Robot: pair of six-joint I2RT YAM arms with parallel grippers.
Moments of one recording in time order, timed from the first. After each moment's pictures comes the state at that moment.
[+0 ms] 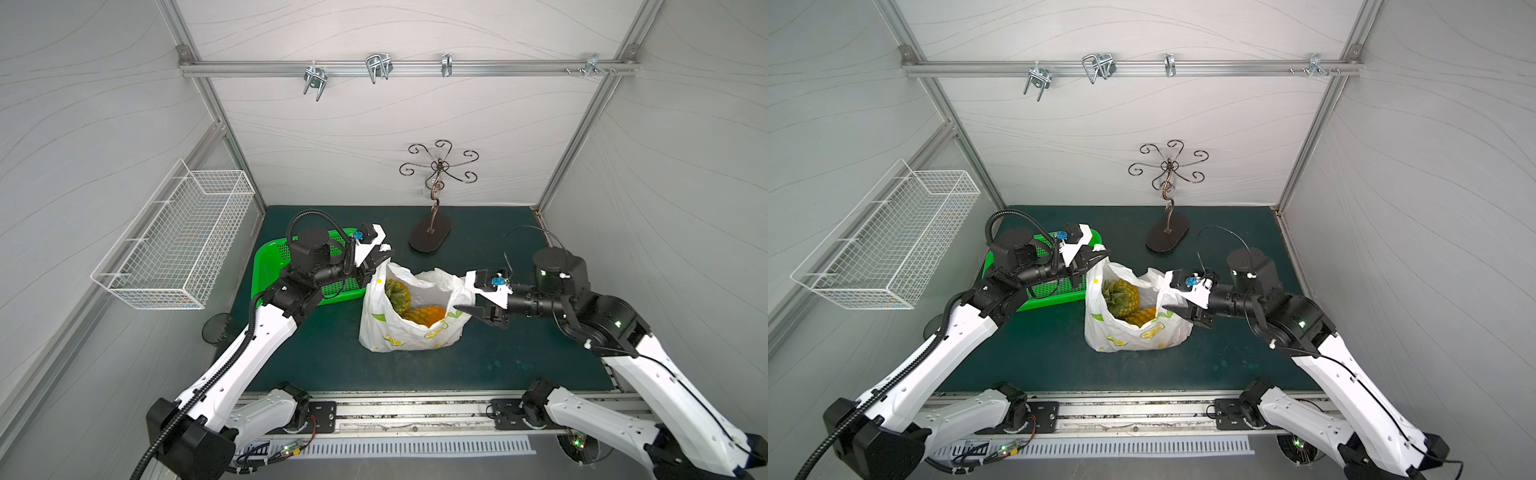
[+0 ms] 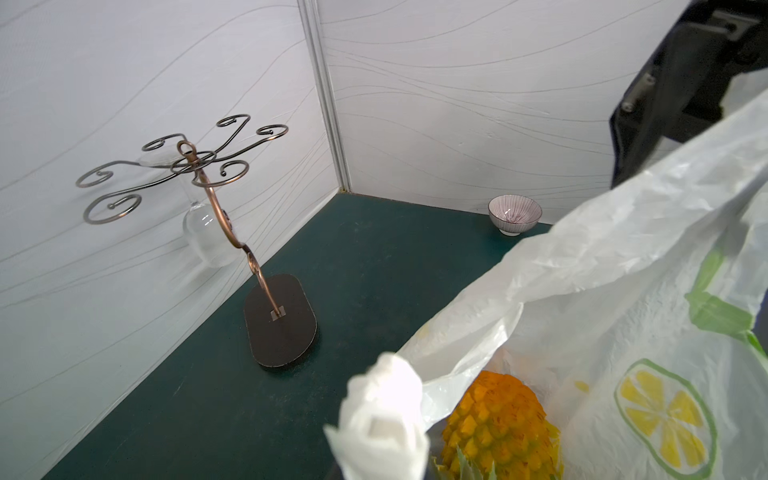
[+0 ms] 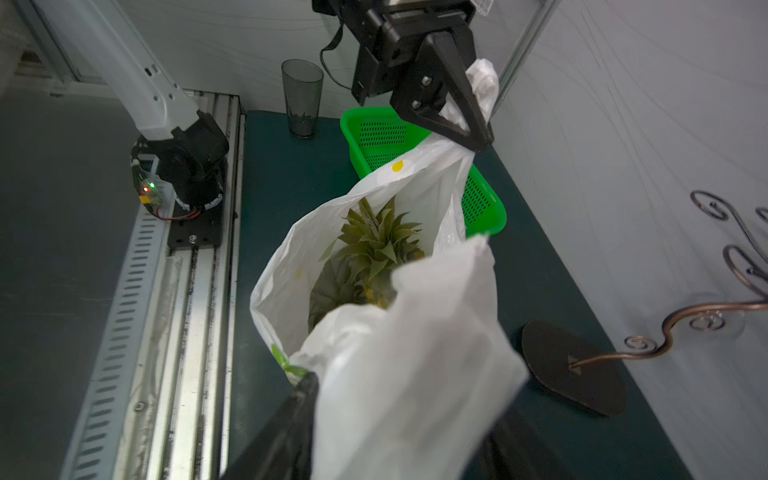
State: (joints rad) left arm -0.43 1.08 1.03 -0.17 0.67 0.29; right arm 0.74 0.86 1.26 -0.86 -0.43 -0.58
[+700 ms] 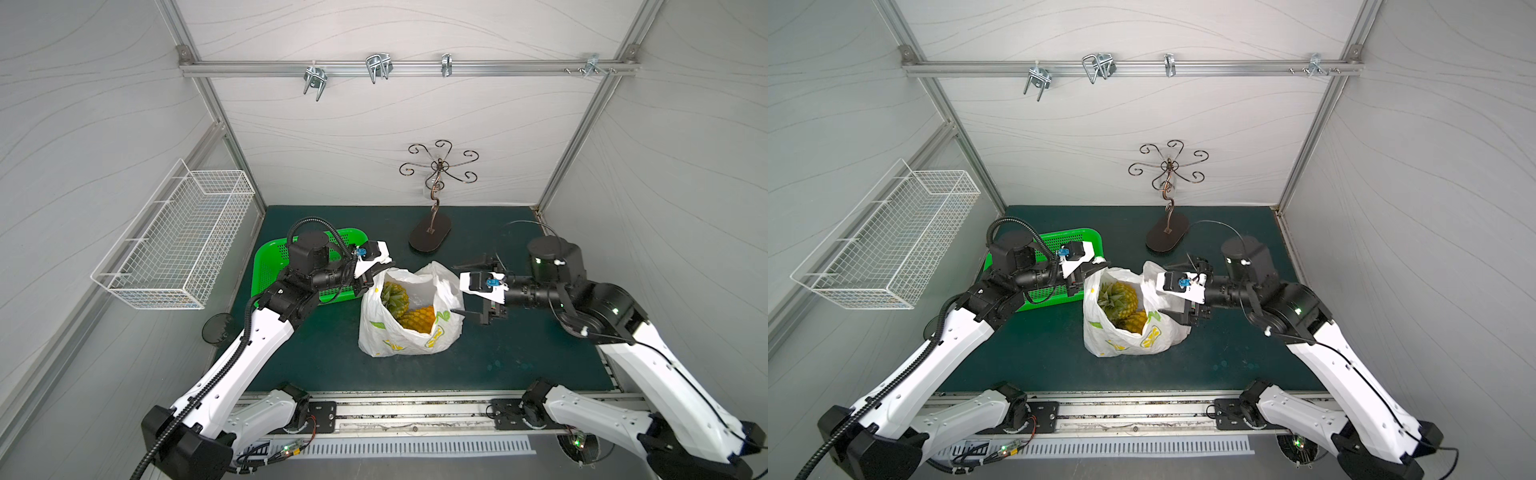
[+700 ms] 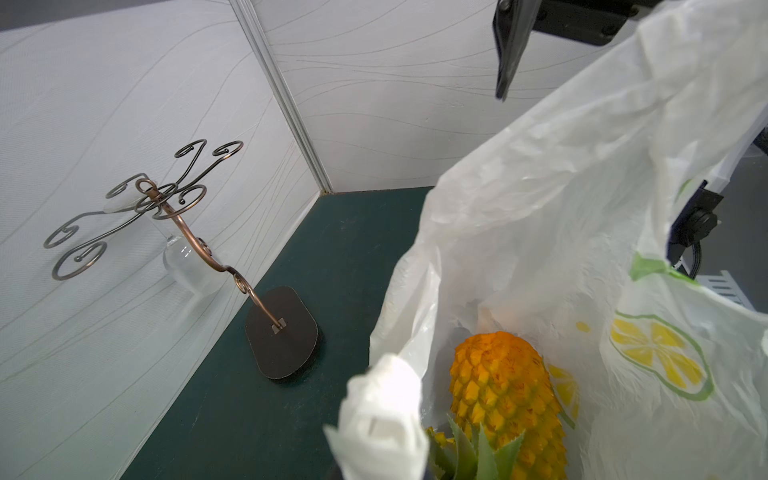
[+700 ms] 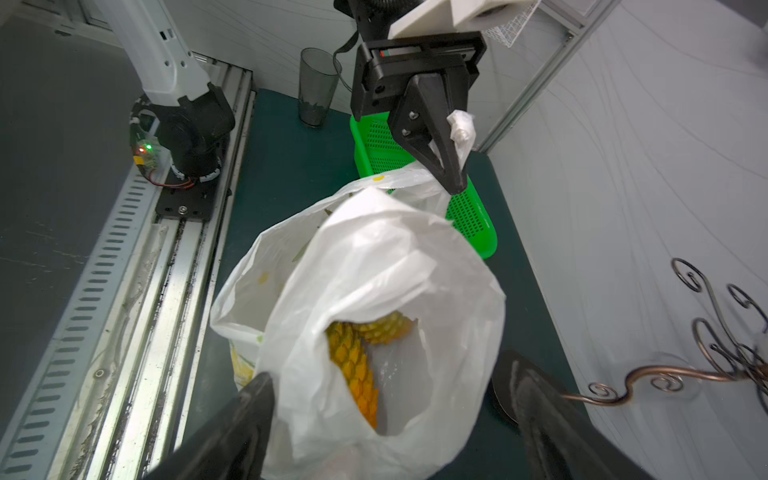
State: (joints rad) left arm -0.43 1.05 1.03 -0.27 0.73 0.52; right arm 0.74 0.98 1.34 -0.88 -0.51 -0.77
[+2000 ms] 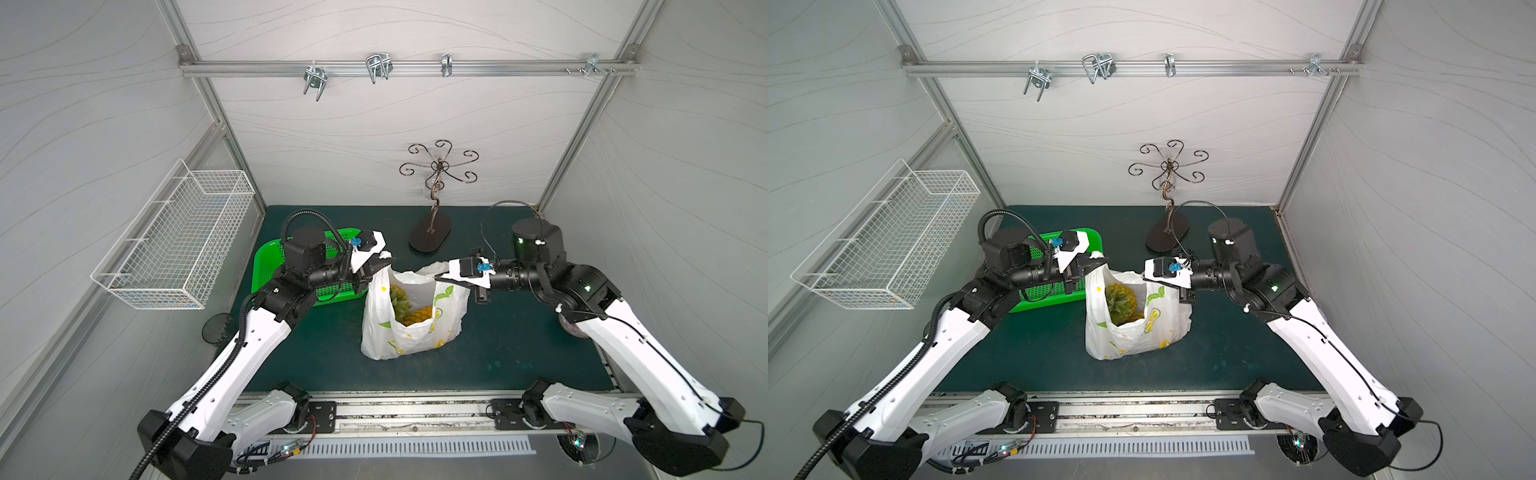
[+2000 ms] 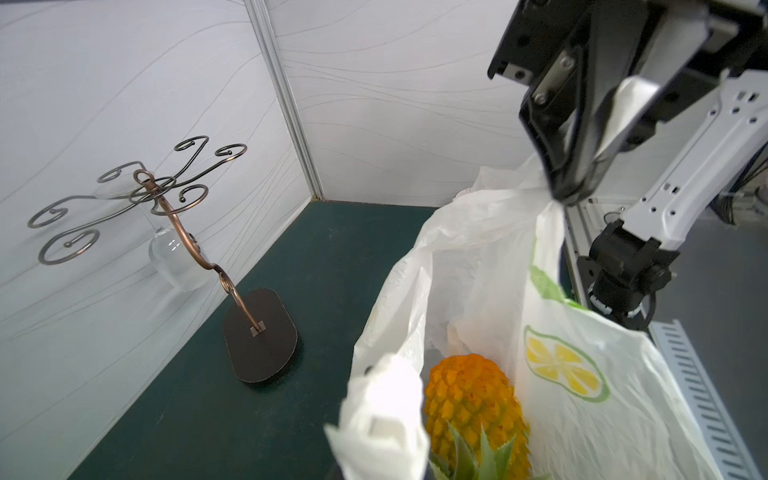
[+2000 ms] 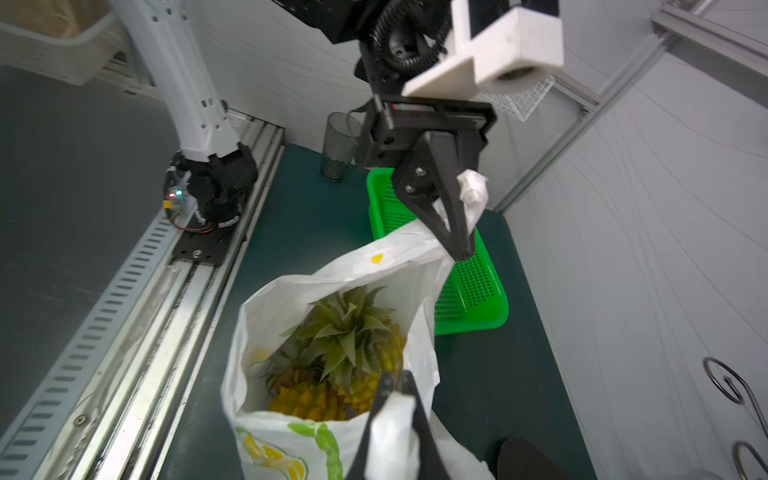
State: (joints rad) left arm -0.43 1.05 1.10 -0.29 0.74 0.31; right arm 0.71 1.08 1.38 -0.70 -0.63 -0.73
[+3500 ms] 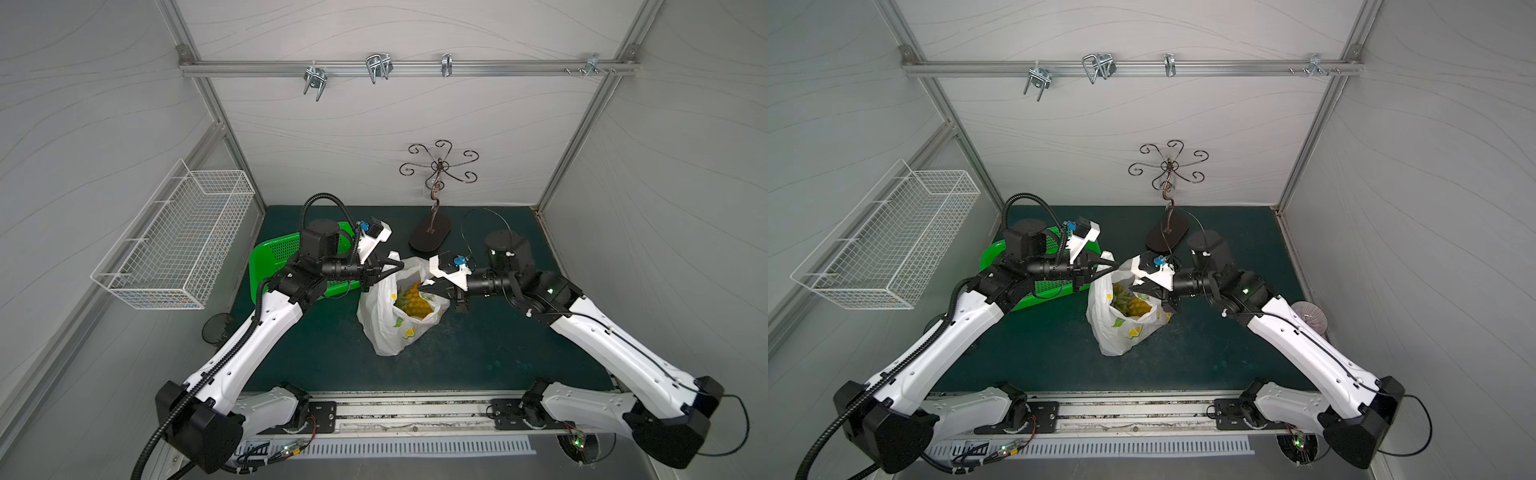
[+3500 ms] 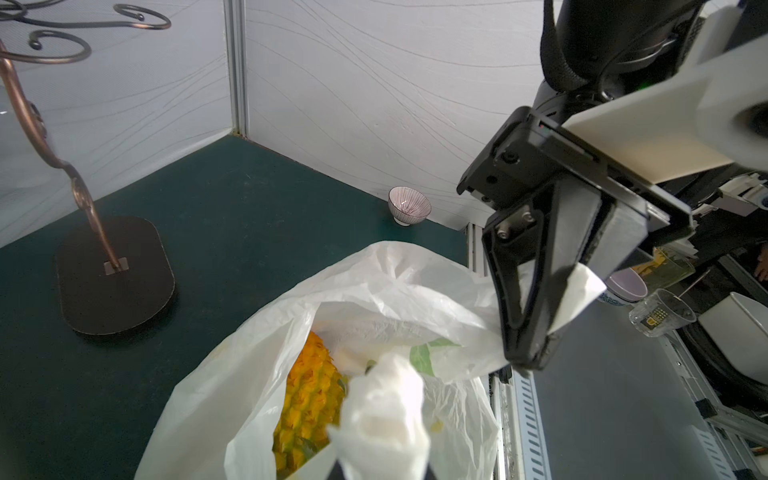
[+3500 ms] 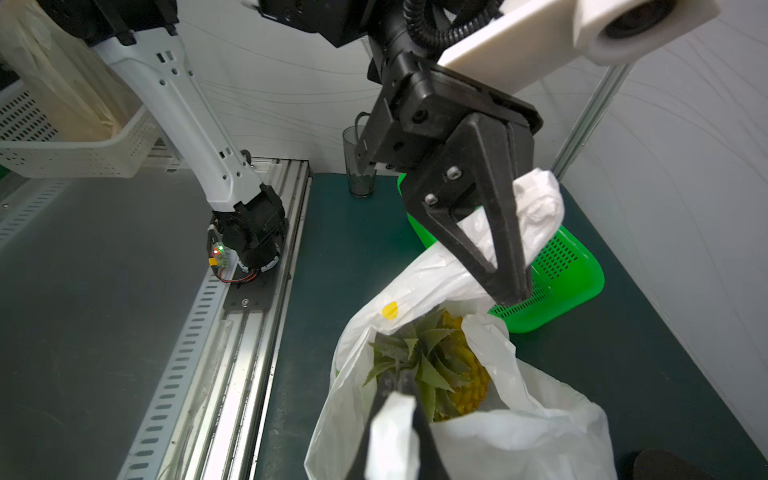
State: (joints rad) left arm -0.44 1.19 1.14 -0.36 0.90 0.03; right arm 0.78 1.13 1.20 -0.52 -0.72 -0.44
